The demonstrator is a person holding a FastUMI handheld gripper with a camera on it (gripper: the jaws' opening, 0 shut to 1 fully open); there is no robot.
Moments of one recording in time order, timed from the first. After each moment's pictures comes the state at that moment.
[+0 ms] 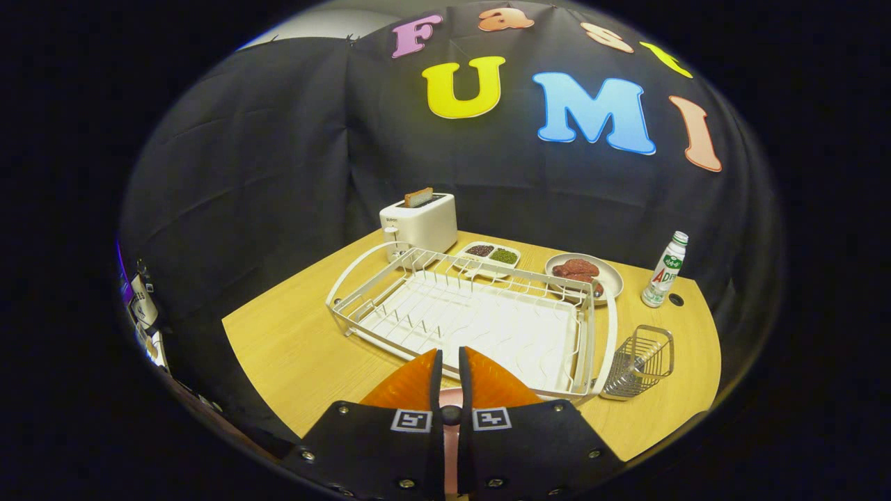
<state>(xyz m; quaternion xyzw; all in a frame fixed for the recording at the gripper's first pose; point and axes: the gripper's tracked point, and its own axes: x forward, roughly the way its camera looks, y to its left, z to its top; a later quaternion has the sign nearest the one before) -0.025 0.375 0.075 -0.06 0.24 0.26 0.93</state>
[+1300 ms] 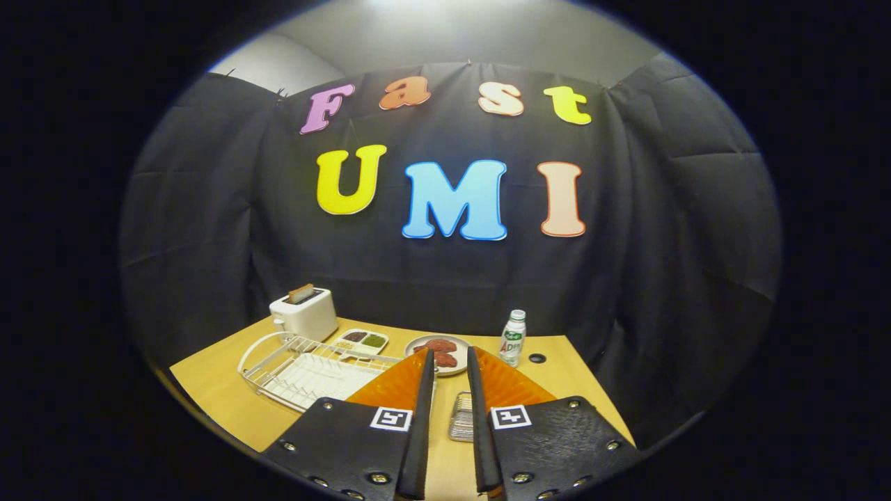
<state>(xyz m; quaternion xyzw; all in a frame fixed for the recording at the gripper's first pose) -0.015 0.158 0.233 -0.03 0.05 0.04 1.00</state>
